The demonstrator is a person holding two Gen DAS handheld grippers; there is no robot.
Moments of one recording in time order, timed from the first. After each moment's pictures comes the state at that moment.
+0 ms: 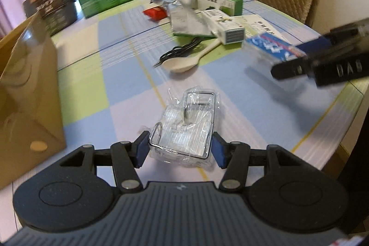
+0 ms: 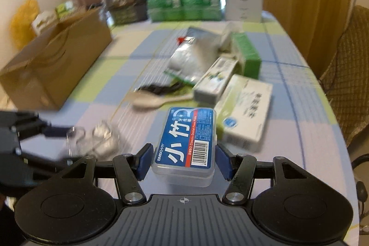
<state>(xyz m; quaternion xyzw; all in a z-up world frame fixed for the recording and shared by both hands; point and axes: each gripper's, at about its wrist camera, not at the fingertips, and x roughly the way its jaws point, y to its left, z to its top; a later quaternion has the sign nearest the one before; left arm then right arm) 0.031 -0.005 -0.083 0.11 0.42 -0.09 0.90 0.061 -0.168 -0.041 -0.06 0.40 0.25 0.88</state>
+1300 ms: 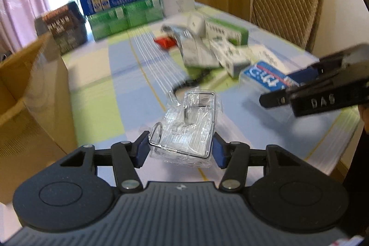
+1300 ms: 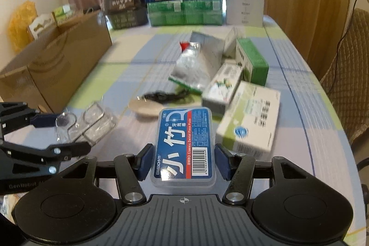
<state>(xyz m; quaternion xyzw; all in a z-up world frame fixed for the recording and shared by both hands) 0.029 0.010 -0.050 0.10 0.35 -0.09 0.93 0.067 -0.152 -0.034 -0.05 0.38 0.25 0.89</state>
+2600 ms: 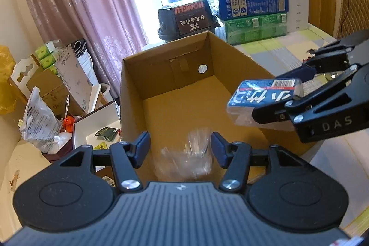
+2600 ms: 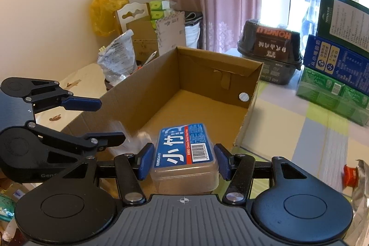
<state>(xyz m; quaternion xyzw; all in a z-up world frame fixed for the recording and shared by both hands) 0.055 0.264 0.022 0.10 0.35 0.08 0.93 0.105 0.153 0.027 -0.12 0.32 0.45 0.82</state>
